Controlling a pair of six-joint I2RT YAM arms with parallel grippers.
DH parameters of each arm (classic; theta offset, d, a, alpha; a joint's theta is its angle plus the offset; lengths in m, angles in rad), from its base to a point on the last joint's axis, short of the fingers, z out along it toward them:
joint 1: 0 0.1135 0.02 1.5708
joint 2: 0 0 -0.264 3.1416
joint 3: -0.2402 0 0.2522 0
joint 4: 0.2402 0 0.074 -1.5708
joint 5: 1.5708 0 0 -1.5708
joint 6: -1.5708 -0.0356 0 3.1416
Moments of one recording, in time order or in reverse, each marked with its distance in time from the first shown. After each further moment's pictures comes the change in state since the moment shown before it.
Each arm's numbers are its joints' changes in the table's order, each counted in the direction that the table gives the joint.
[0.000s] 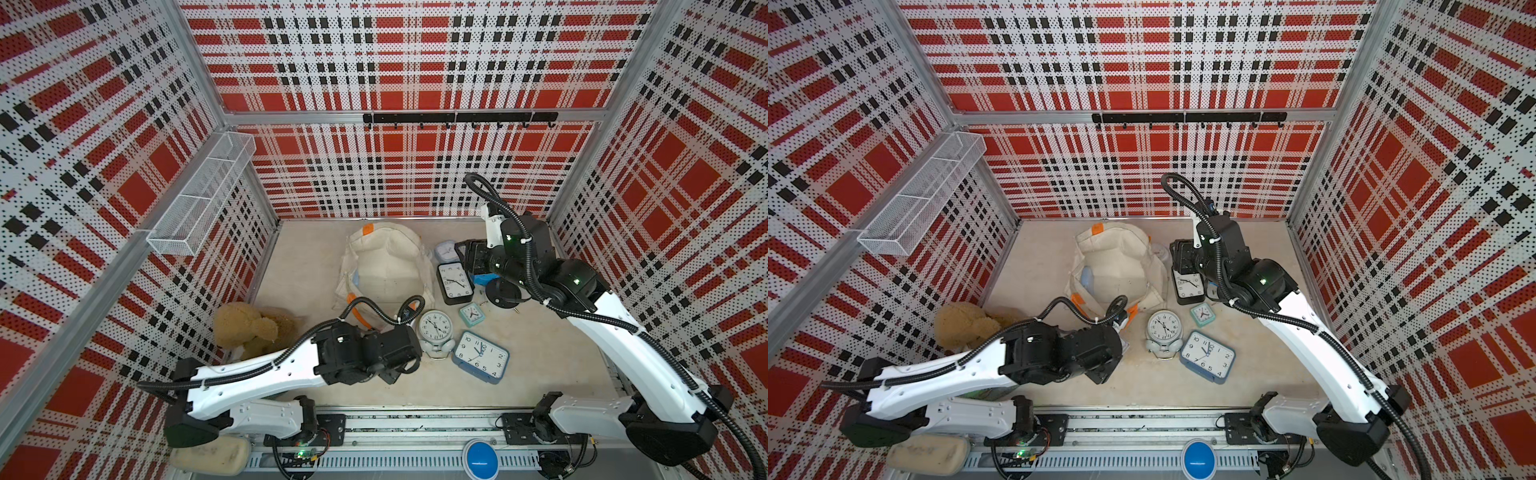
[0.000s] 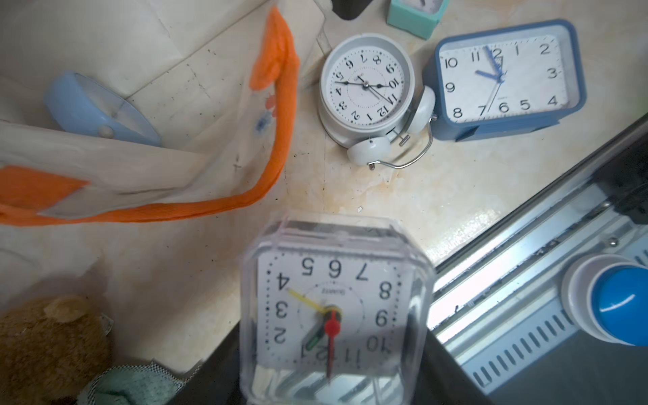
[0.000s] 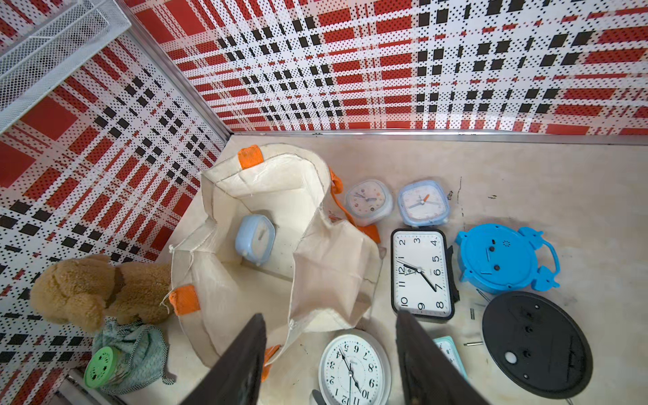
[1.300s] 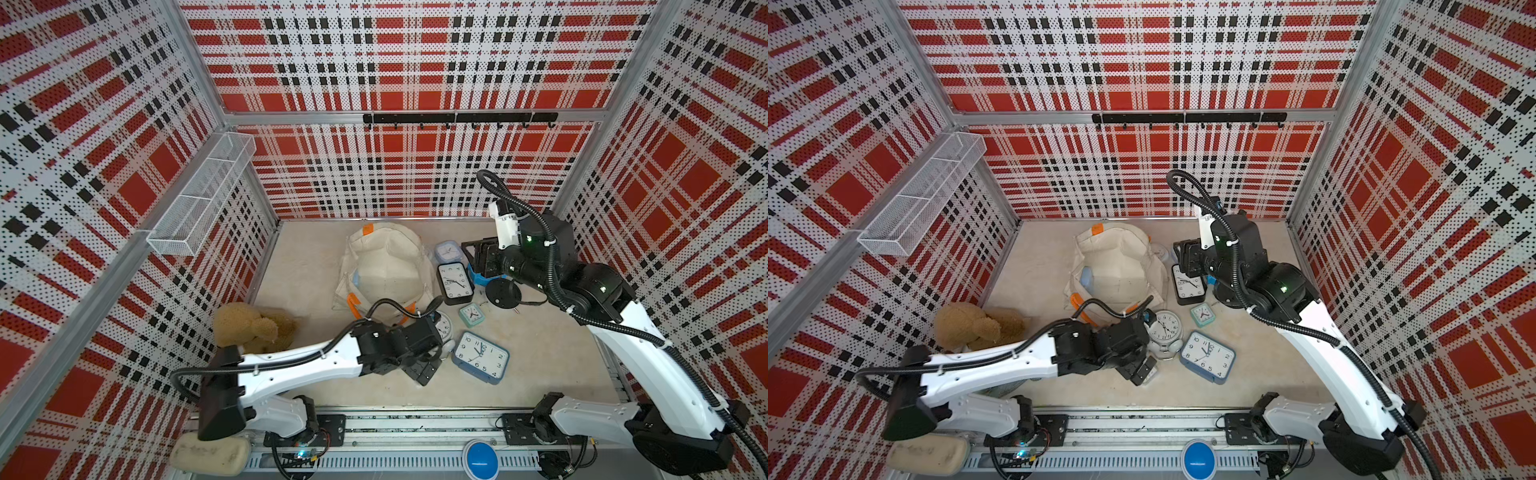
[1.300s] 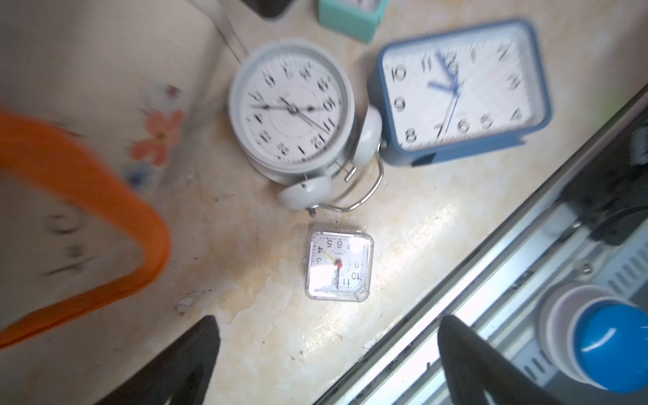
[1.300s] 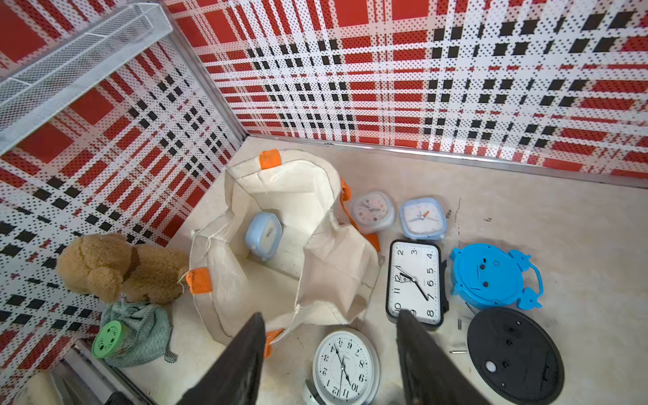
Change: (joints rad) left arm 0.111 -0.074 0.027 -0.265 0.147 -0.126; right arm 0.002 0.040 -0.058 0.029 -0.067 0.093
